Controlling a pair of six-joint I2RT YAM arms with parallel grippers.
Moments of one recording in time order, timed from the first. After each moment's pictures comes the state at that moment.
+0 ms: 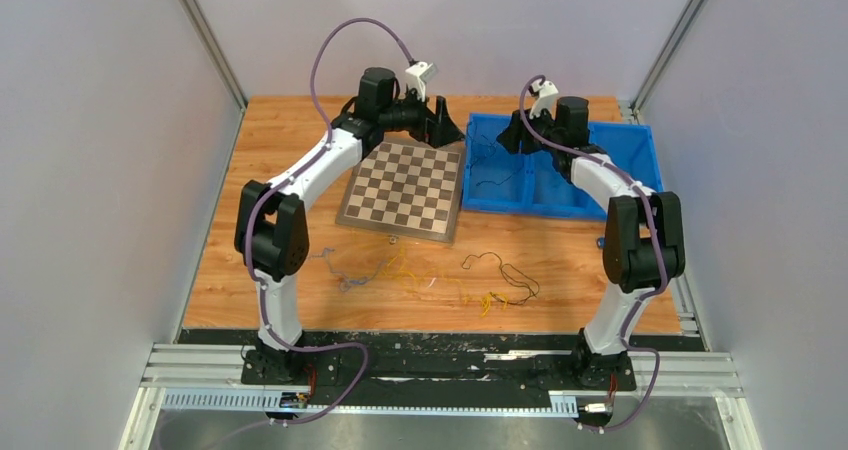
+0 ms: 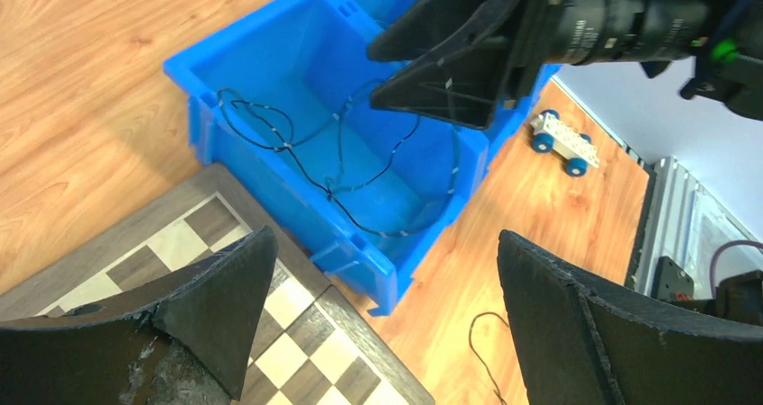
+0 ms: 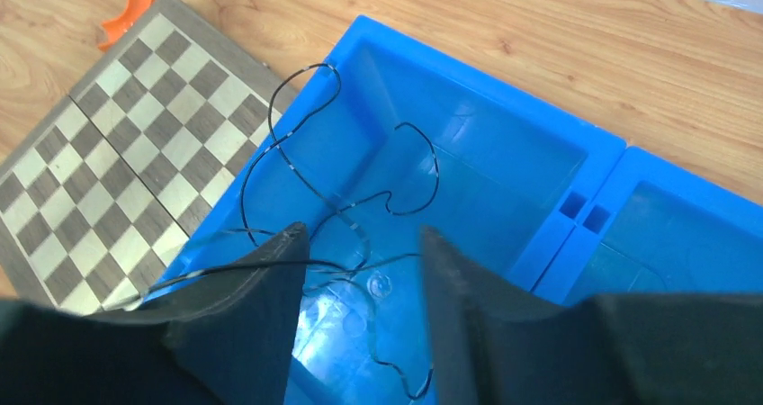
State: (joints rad) left arm -0.44 1.99 1.73 -0.11 0.68 -0.21; right arm 0.10 1.83 1.29 0.14 -0.48 0.04
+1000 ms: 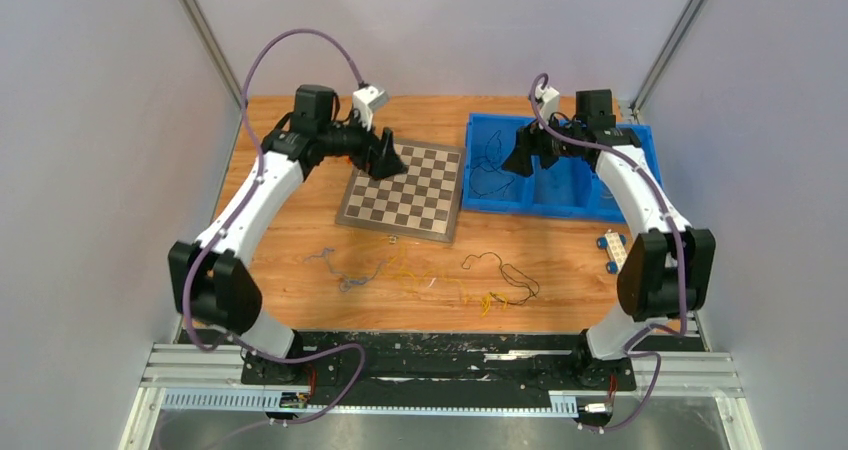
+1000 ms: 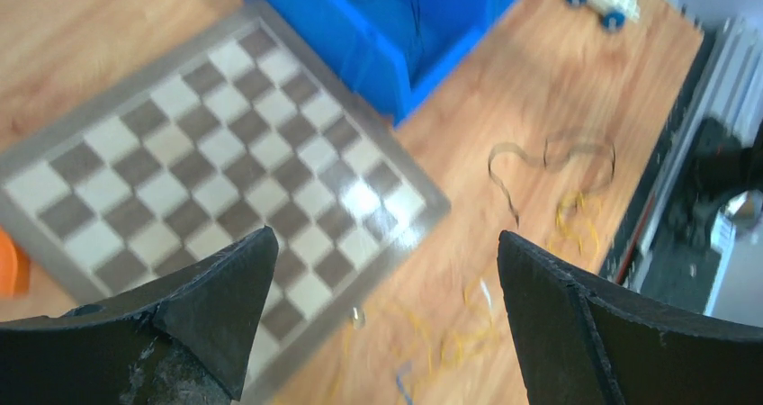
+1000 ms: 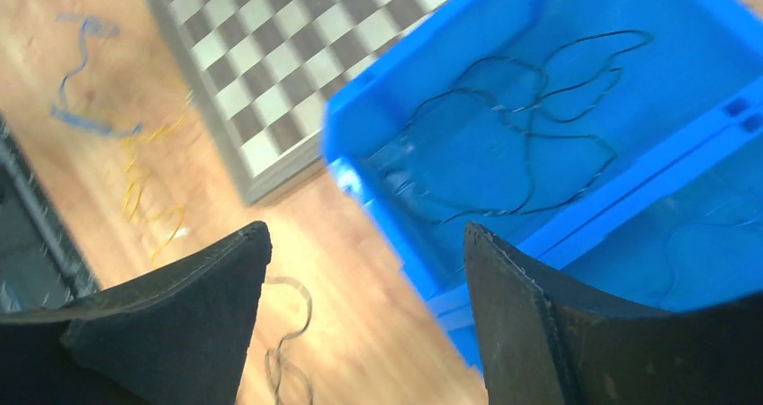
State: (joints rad) left arm -0.29 1.60 1.49 -0.49 0.73 0.11; right arm 0.07 1.68 1.45 -0.53 -0.73 -0.29
